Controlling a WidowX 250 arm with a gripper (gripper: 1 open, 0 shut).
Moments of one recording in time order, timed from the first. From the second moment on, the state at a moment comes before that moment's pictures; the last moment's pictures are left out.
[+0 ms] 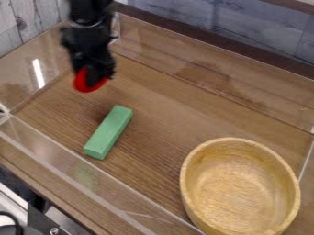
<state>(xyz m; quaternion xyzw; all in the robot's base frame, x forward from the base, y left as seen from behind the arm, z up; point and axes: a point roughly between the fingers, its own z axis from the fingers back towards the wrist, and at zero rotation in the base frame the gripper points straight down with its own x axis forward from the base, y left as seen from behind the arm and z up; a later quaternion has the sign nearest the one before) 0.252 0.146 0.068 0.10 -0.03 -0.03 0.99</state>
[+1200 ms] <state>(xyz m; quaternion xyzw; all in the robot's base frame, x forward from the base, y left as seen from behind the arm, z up) 0.286 0.191 0.023 0.10 -0.03 0.09 0.99</state>
